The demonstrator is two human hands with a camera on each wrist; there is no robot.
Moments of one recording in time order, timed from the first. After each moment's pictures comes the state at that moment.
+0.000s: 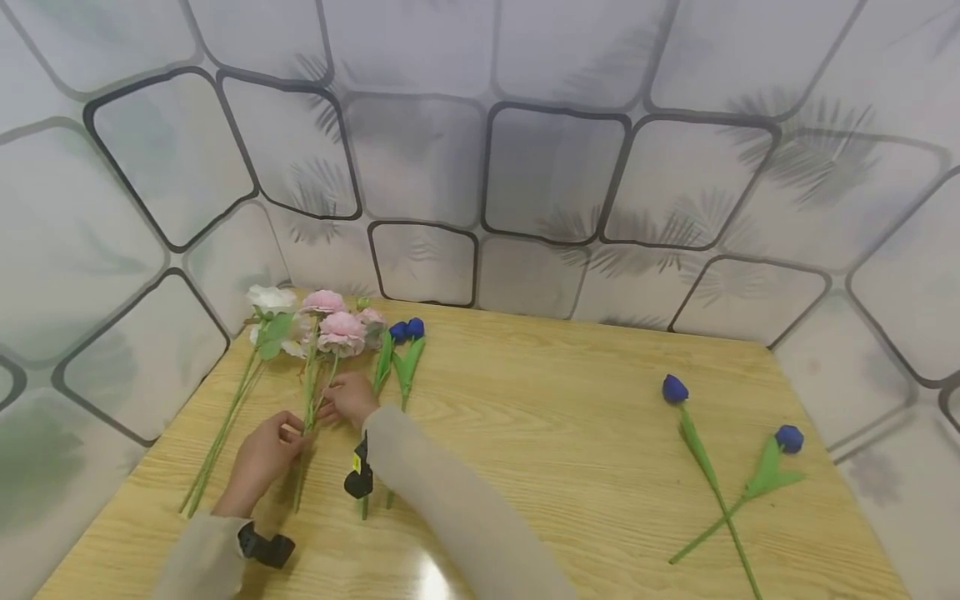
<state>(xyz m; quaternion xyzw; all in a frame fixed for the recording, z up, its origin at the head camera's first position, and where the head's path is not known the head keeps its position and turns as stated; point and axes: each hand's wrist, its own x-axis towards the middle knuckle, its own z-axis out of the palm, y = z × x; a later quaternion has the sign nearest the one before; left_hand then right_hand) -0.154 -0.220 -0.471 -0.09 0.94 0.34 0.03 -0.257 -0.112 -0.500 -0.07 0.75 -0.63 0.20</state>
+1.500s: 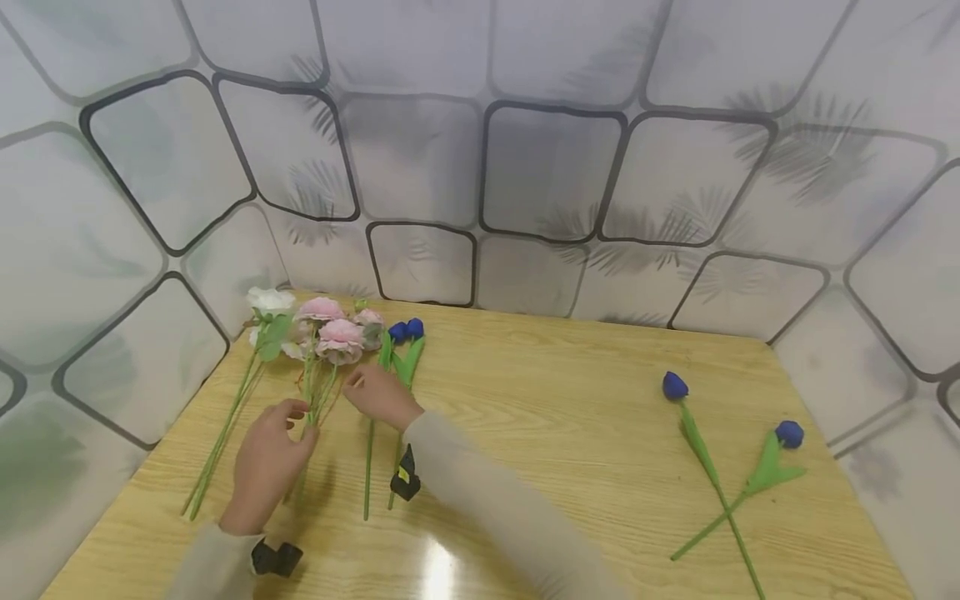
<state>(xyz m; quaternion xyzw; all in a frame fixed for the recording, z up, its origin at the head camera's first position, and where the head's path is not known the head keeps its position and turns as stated) -0.142 -0.191 -0.453 -0.08 0.94 0.31 -0.11 -0.230 -0.038 -0.432 -0.20 0.87 -0.41 0.17</state>
